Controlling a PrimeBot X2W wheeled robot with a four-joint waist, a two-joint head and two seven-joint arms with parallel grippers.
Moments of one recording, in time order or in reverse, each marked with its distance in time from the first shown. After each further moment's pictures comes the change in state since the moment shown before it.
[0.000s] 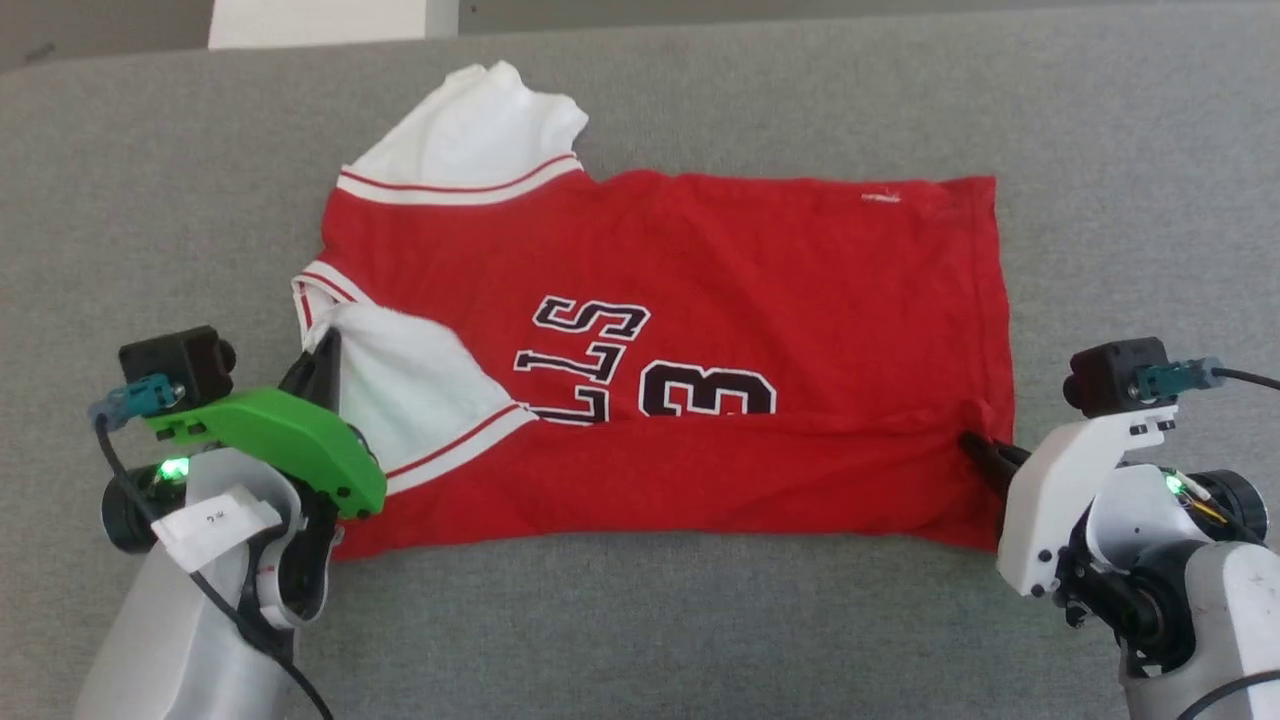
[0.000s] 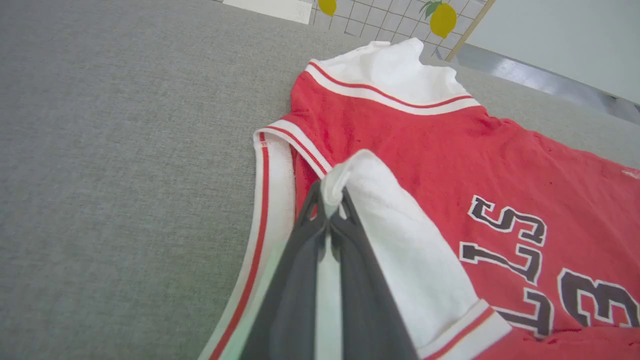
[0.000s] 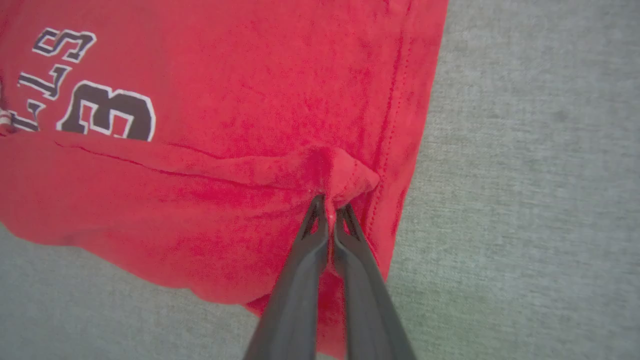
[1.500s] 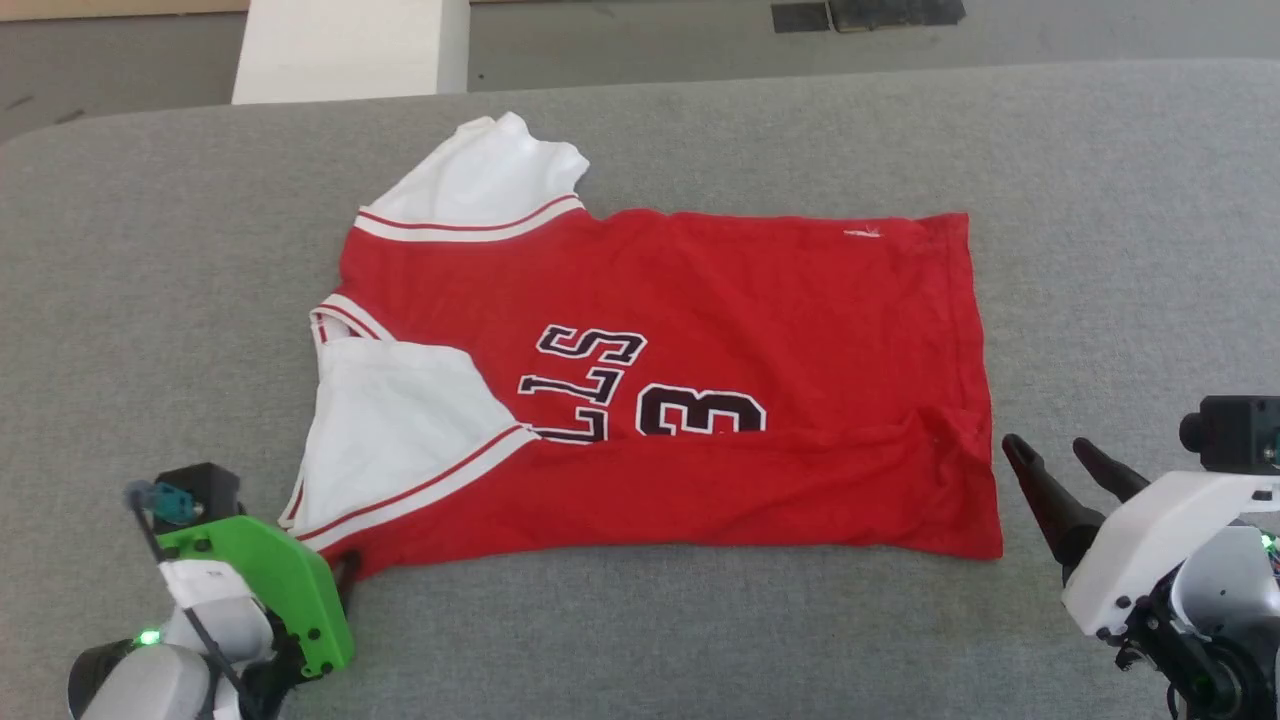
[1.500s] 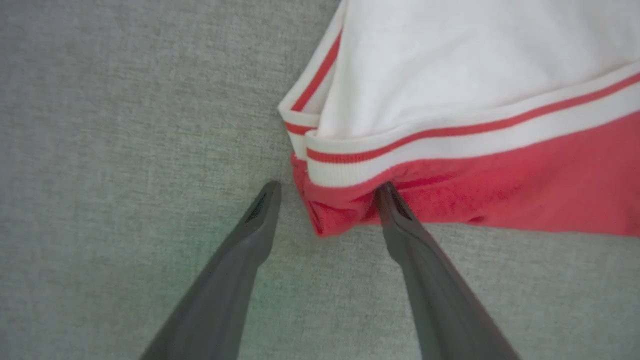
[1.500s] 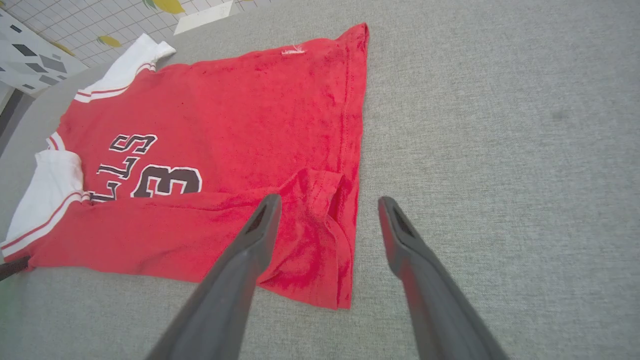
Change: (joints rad) left arm 0.210 0.128 -0.053 -0.052 -0.052 0.143 0.425; right arm 0.156 0.085 -0.160 -0.212 0.028 0.000 -0.064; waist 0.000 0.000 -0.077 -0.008
